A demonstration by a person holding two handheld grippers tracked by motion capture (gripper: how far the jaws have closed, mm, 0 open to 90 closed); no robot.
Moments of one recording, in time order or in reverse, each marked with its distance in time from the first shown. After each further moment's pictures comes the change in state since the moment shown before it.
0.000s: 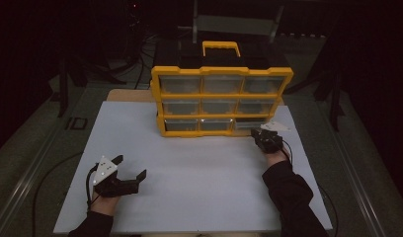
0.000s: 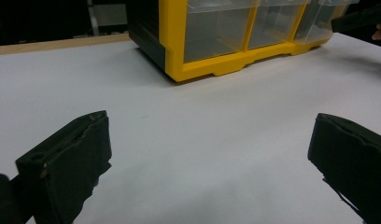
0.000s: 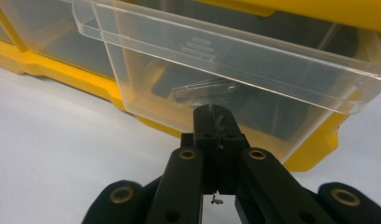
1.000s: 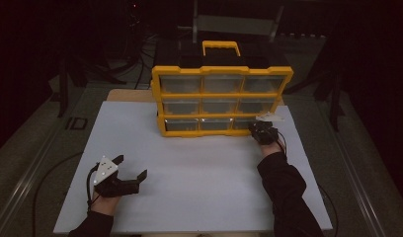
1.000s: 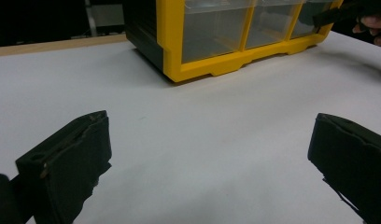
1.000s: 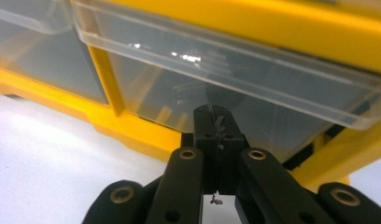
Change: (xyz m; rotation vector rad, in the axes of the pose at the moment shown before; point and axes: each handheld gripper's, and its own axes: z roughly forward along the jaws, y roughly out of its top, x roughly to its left) left arm -0.001 0.001 0.001 0.000 -0.007 0.003; right arm -0.003 0.020 0.024 0.057 -0.036 0.013
